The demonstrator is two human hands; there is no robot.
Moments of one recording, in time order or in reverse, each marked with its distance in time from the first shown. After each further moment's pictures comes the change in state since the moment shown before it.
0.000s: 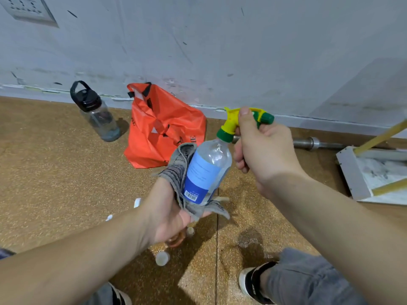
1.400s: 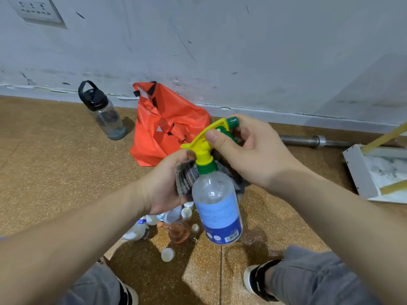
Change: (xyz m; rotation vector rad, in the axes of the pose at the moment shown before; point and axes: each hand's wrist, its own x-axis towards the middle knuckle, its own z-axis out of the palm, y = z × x) left_hand 0.005 0.033 0.000 0.243 -0.281 0.043; right_hand -0.017 -0.014 -0.003 -0.194 -0.433 -0.303
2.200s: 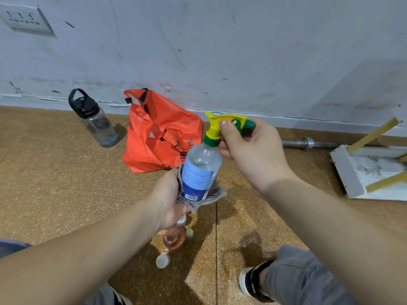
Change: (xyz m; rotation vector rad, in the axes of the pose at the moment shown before) left_hand 0.022 -0.030 0.004 -0.117 0.417 -0.051; right_hand 0.012 0.027 0.001 0.079 0.413 0.185
